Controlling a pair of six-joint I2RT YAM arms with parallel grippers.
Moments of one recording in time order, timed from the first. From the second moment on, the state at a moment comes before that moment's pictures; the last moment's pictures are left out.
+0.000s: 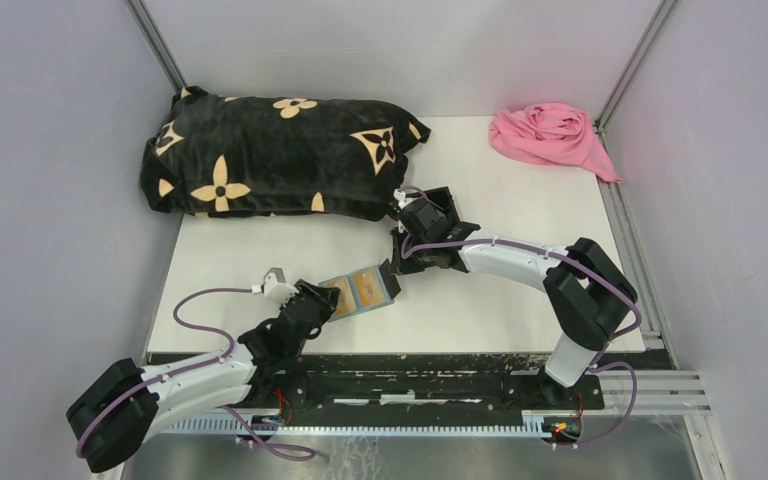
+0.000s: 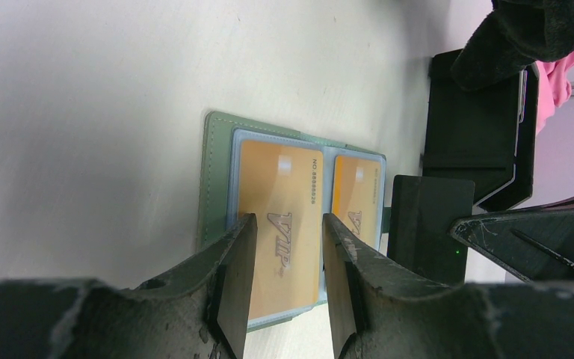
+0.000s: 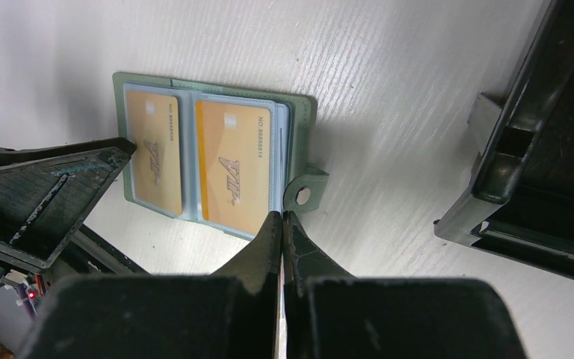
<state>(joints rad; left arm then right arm) -0.85 0.82 0.02 0.21 -0.60 -1.31 0.81 1.71 1.08 -0.25 -0.10 0.57</state>
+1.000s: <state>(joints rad) -0.85 0.82 0.02 0.21 -0.60 -1.31 0.81 1.71 1.06 -0.19 -0.12 0.59</state>
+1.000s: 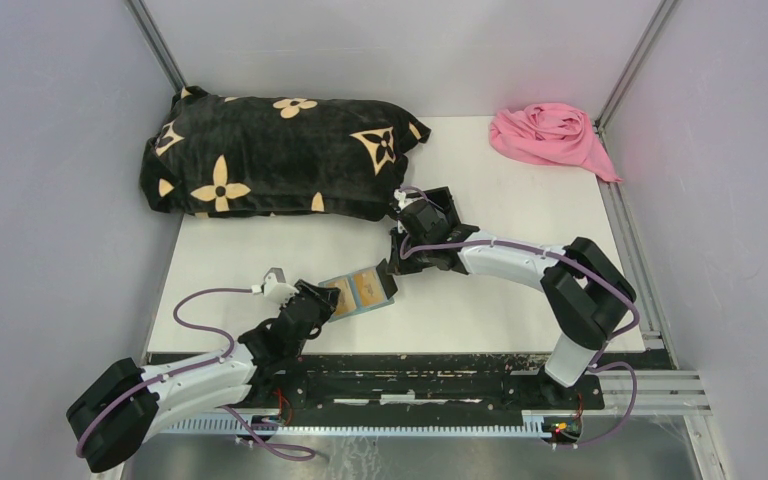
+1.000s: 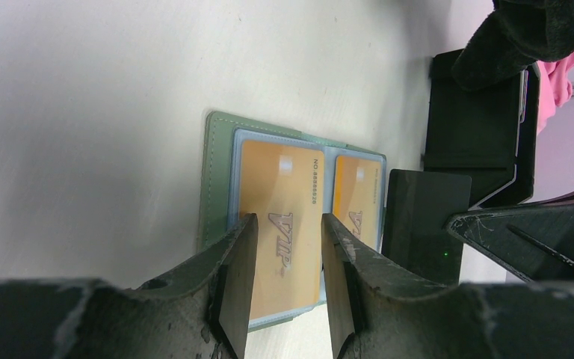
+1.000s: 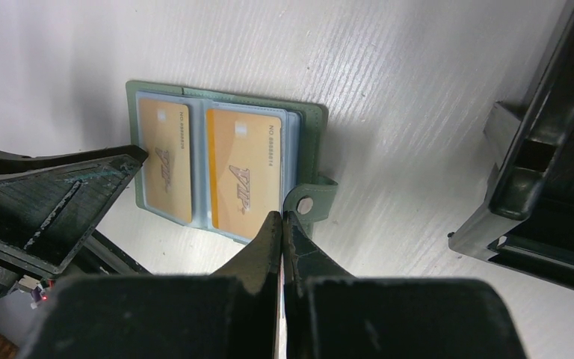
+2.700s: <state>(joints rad) -0.85 0.81 0.02 0.20 -0.60 -1.31 0.81 1.67 0.94 0.05 -0.16 0.76</state>
